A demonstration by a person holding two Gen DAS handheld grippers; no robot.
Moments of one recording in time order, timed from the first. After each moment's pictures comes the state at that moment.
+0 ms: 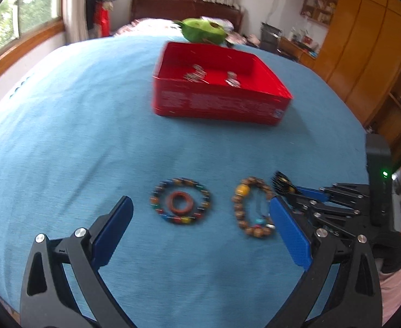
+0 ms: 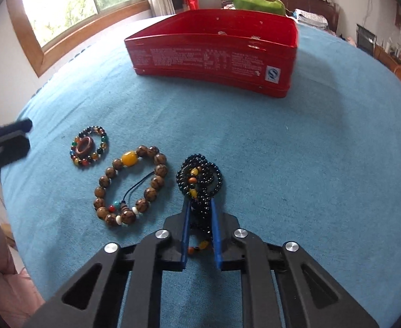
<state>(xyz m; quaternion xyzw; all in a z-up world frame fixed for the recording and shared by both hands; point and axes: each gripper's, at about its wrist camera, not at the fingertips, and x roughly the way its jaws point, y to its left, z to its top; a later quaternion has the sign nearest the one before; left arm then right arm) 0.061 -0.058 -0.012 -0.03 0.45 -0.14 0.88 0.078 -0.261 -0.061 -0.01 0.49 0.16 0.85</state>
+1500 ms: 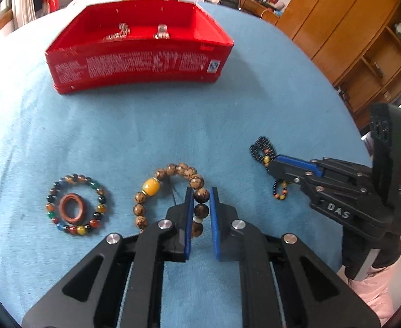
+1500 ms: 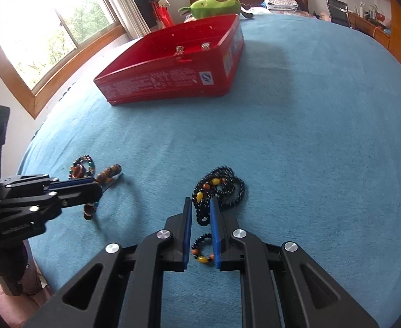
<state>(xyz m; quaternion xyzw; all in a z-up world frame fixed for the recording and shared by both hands) 0.090 -0.139 -0.043 -0.02 0.52 -0.24 0.82 0.070 -0.329 -0.048 0.08 0.48 0.14 0.86</state>
